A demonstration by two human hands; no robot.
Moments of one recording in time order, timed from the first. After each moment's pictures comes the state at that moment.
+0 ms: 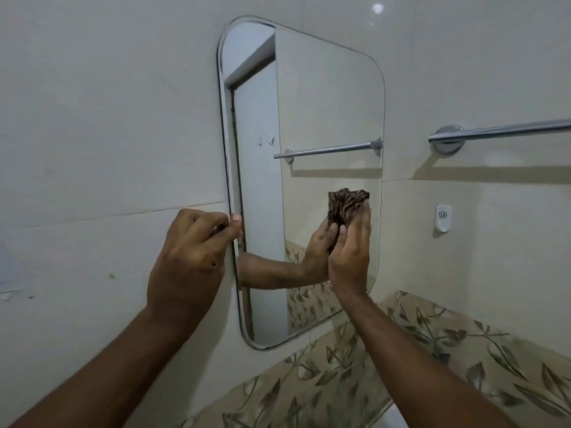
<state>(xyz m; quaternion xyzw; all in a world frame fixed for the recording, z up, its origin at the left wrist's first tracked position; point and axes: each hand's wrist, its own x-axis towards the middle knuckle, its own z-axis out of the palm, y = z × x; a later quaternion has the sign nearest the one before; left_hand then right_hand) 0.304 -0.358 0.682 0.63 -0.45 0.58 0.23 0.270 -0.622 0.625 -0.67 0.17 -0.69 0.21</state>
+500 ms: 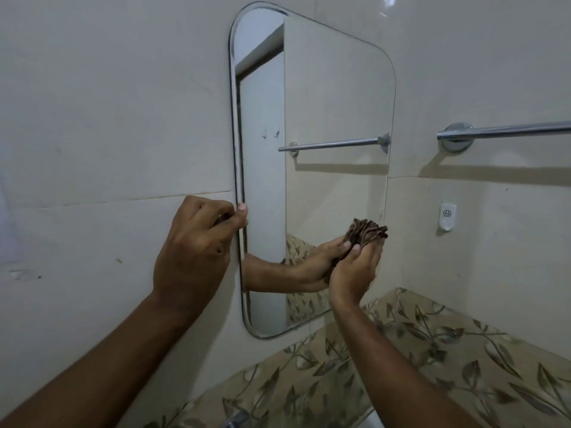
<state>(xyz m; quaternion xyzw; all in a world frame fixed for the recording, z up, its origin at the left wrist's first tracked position) 0.300 -0.359 0.684 0.64 -0.45 0.58 0.25 0.273 -0.616 0.595 -0.59 0.32 -0.63 0.39</state>
